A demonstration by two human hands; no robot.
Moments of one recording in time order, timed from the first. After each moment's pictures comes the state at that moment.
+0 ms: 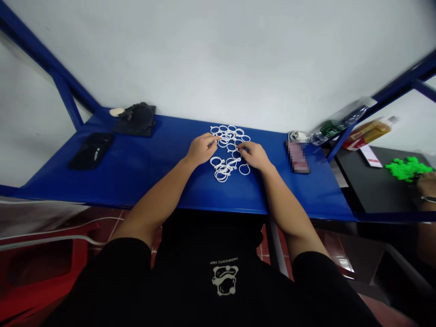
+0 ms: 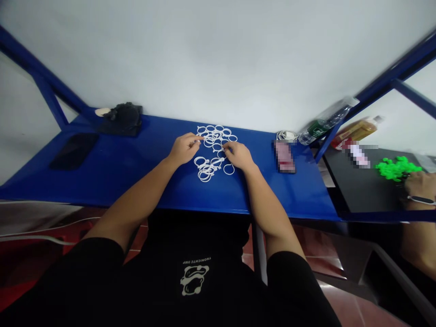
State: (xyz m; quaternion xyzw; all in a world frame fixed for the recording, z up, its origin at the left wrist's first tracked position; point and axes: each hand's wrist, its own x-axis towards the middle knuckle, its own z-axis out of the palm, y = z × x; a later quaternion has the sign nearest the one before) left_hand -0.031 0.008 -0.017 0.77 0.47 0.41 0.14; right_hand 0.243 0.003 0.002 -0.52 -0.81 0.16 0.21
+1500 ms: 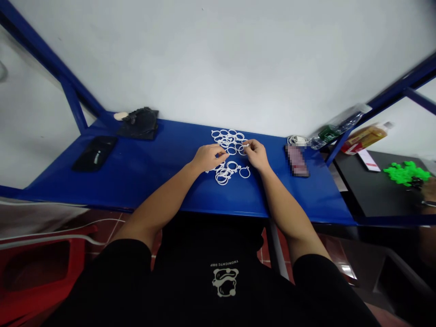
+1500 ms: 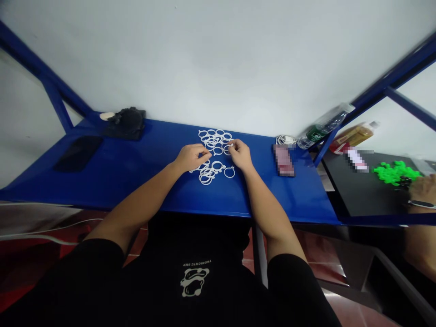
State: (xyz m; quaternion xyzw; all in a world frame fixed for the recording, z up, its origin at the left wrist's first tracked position) left_hand -0.016 -0.006 -0.014 0.82 0.44 0.34 0.14; right_hand 0.239 0.016 -0.014 -0.56 -0.66 0.30 0.41
